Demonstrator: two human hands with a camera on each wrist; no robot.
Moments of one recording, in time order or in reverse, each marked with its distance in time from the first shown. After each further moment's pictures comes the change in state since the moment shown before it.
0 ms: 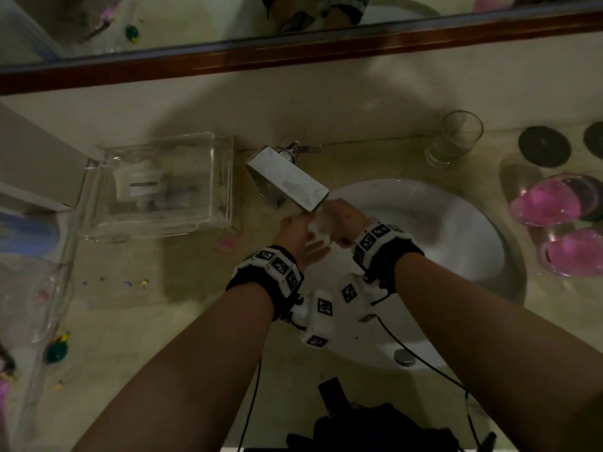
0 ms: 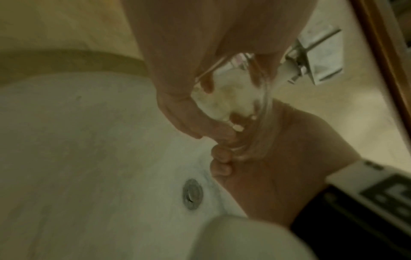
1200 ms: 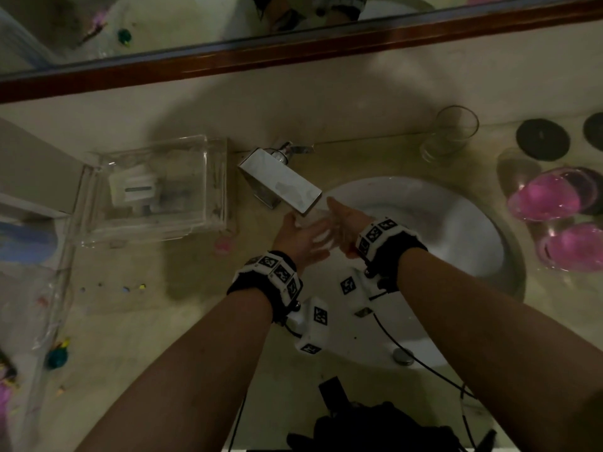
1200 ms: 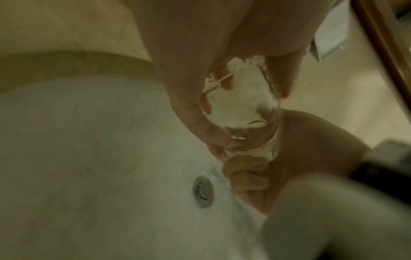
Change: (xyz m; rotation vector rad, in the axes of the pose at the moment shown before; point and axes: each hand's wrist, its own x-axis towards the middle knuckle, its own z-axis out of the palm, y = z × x) left_hand -0.002 -0.007 0.003 0.130 -0.071 0.110; right_hand -0.003 0.002 -0.013 0.097 -0.013 0.248
